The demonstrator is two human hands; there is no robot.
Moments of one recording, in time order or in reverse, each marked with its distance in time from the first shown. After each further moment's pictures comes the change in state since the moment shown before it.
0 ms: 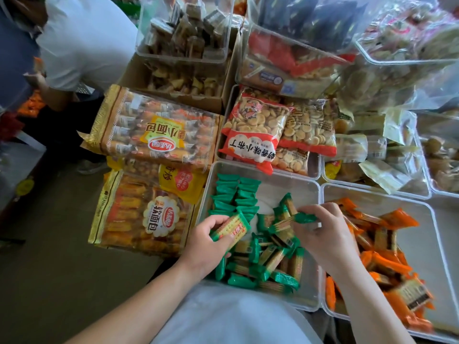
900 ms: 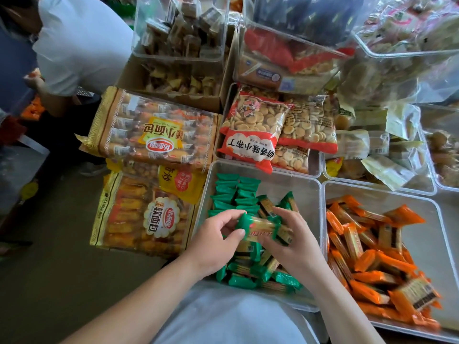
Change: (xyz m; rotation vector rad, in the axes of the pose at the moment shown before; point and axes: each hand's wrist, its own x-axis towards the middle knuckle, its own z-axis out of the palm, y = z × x) left_hand 0.004 0.020 0.007 0.165 -0.145 0.153; right_hand -0.022 -0.022 0.036 0.288 -0.229 0.010
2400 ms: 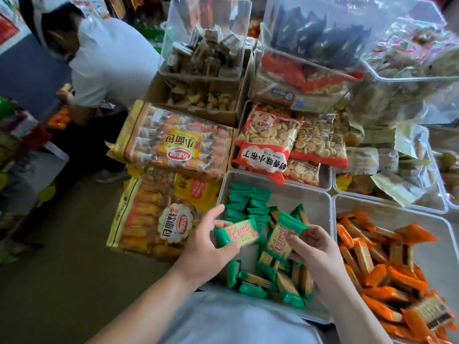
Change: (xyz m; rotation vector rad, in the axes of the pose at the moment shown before) left_hand -0.036 0.006 -0.039 -0.179 0.091 -0.065; right_hand -0.007 -0.003 -0.002 0.563 0.144 0.245
